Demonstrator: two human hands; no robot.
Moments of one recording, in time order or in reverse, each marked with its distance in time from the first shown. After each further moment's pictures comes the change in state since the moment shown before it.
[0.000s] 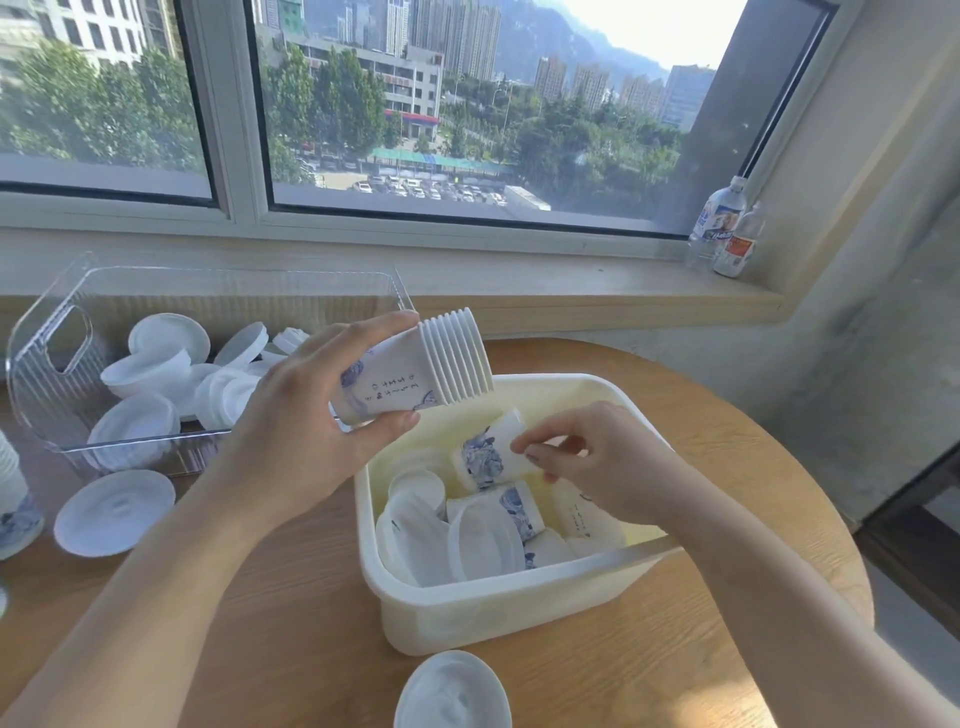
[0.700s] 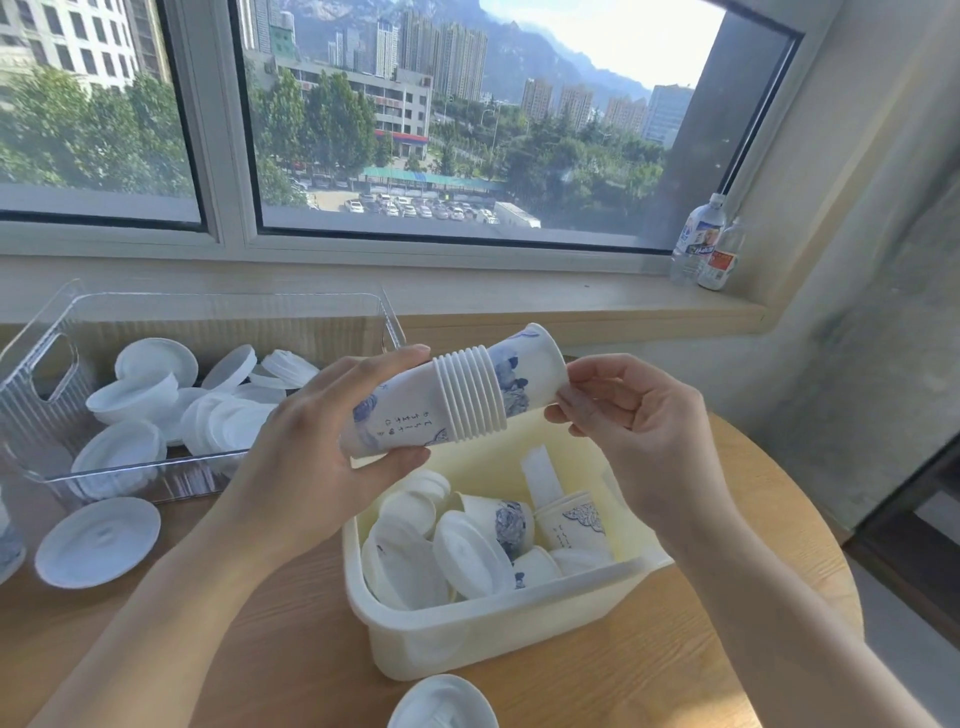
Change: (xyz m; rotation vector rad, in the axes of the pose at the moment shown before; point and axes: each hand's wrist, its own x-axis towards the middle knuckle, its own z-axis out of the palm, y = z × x) left_hand -0.001 0.009 0.012 -0.017 -0.023 0.059; right_hand -0.023 -0.019 -0.016 0.680 0.483 -0.177
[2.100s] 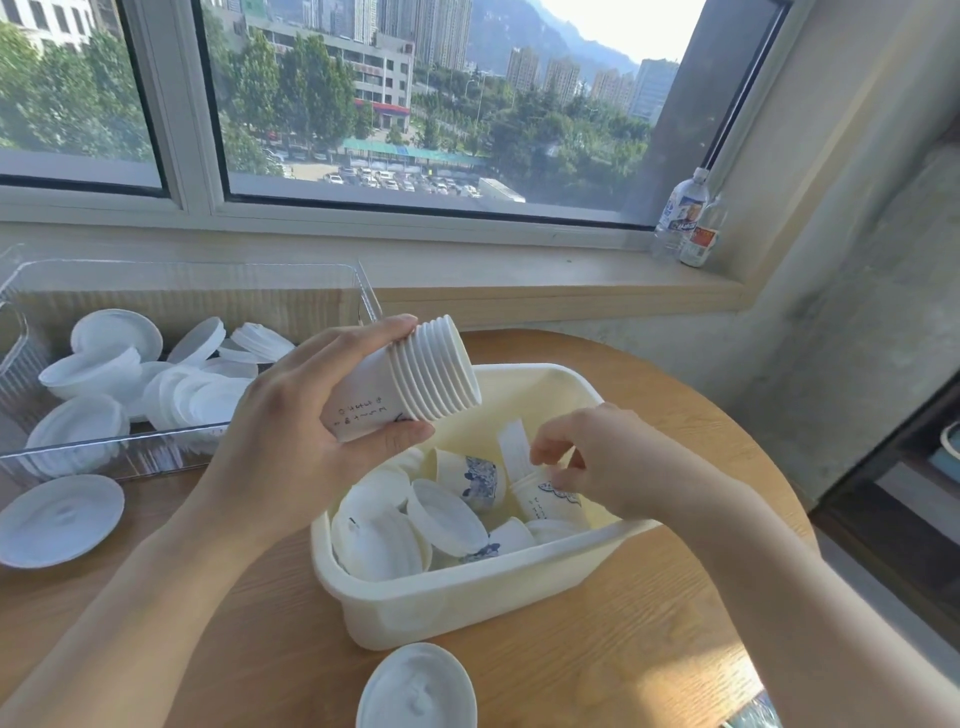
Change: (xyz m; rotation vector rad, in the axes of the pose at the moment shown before) left_hand -0.001 0.017 0.007 -0.046 0.029 0.019; right_hand 0.013 0.031 -0.025 -1.107 -0.623 0.181
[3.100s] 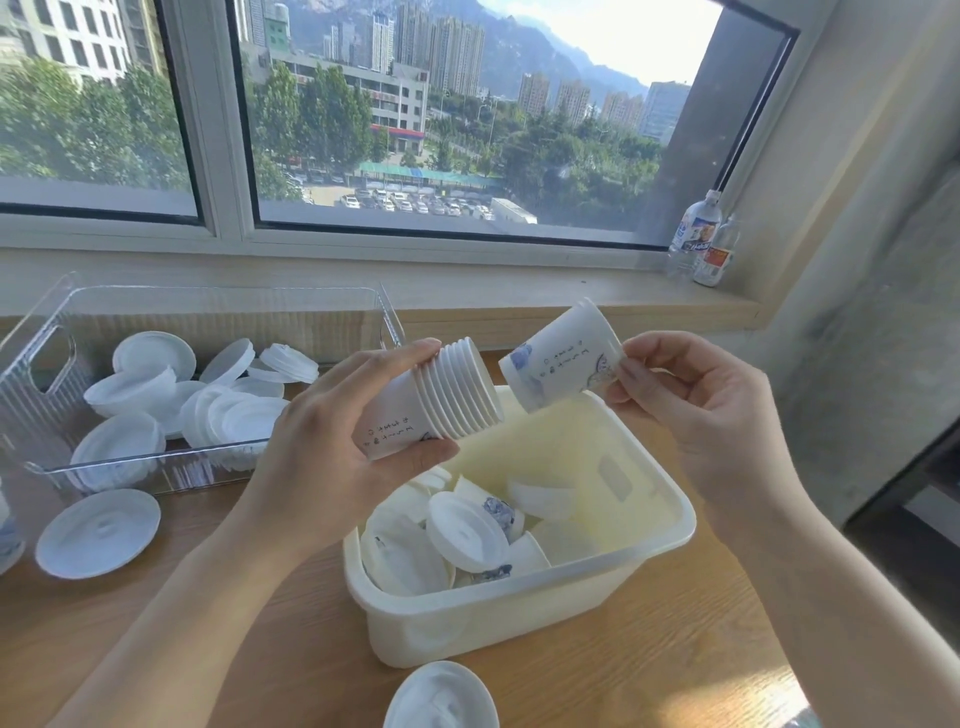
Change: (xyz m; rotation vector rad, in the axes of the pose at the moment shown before) left_hand -0.001 -0.004 0.001 -0.022 0.011 -0.009; right_hand -0.032 -0.014 -0.030 1.166 0.693 -0.151
